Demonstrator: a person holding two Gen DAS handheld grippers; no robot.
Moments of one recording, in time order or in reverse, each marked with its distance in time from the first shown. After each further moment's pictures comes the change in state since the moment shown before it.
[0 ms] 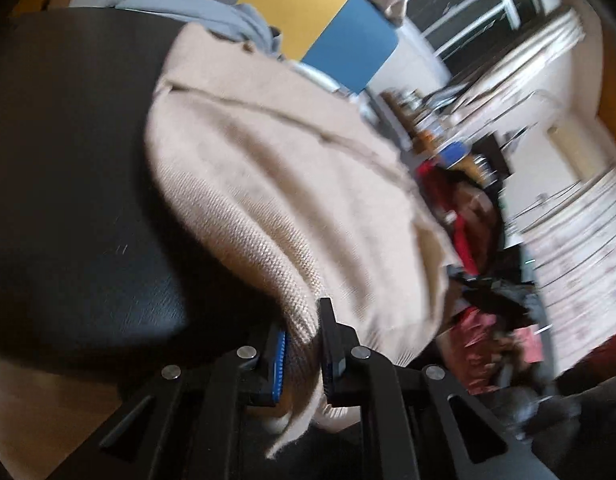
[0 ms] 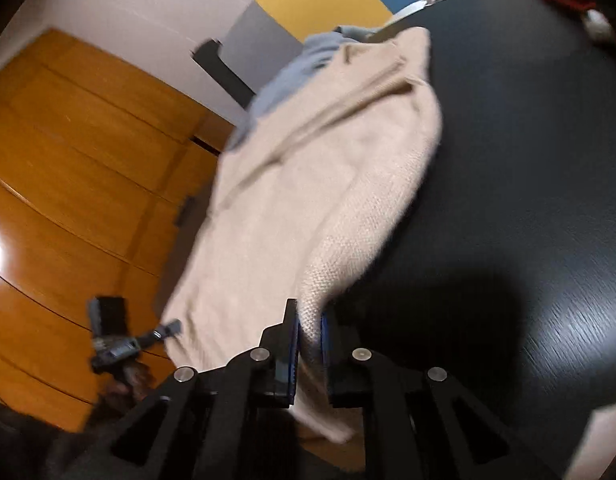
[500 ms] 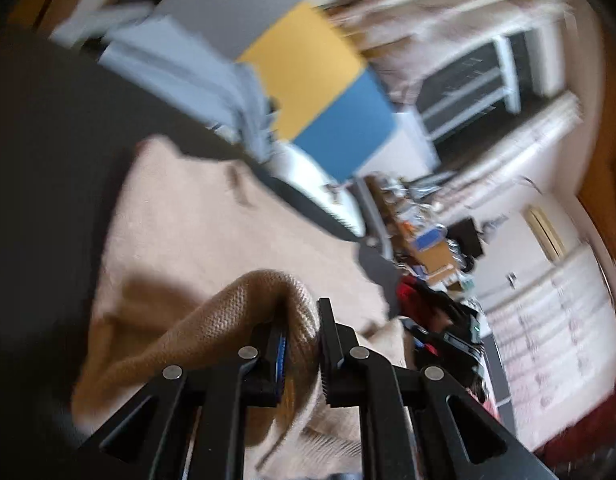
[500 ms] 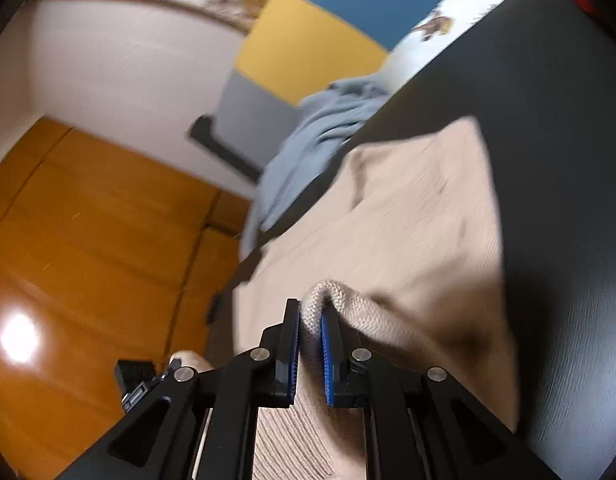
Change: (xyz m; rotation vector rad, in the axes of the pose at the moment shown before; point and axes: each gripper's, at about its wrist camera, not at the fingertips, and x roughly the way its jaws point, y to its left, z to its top) left arm 0.065 0.065 0.188 -0.164 -0.155 -0.038; right arm 0.056 -0.032 0.172 0.180 -0.172 0.069
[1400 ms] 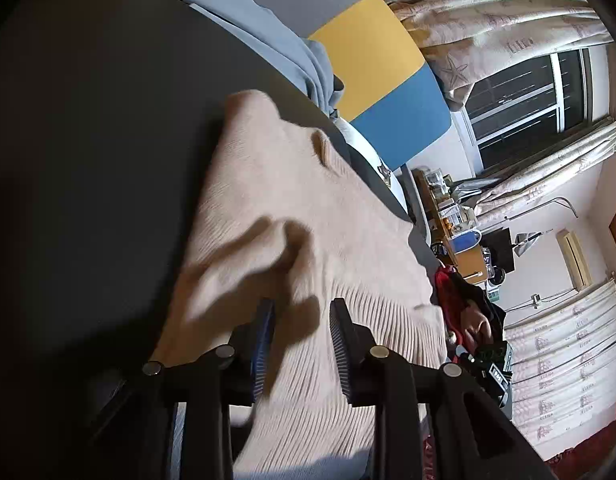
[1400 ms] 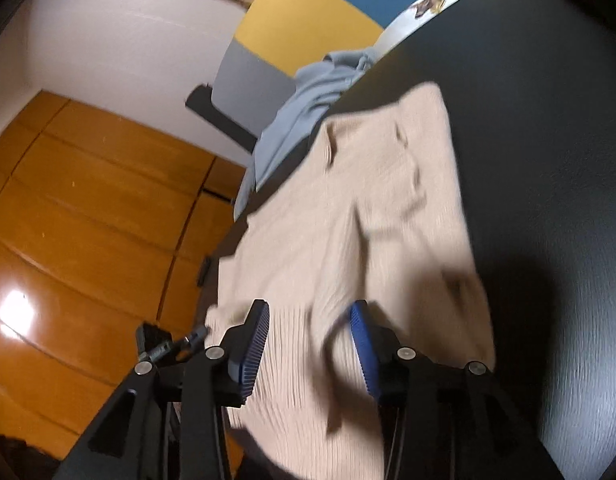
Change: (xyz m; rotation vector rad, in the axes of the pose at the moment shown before) left arm -0.056 0.026 -0.070 -0.107 0.012 0.077; right arm -0.030 0.000 -0.063 -0.068 0.122 -0.002
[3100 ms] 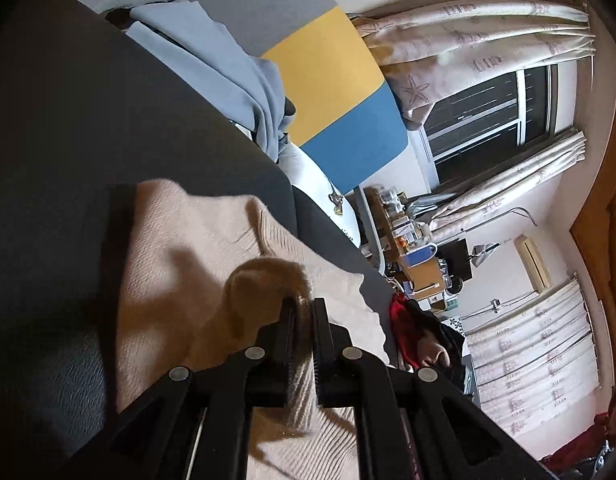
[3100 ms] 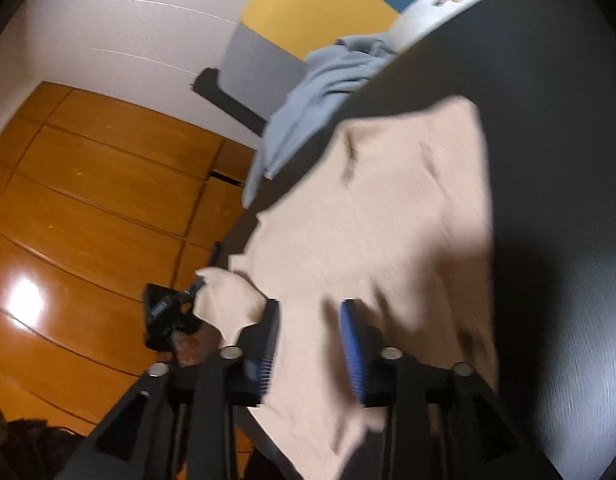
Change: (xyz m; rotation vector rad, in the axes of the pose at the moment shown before) left arm 0.029 -0.029 0.081 0.035 -0.028 -0.183; right arm -0.006 0.000 0.024 0.015 0.063 0.033
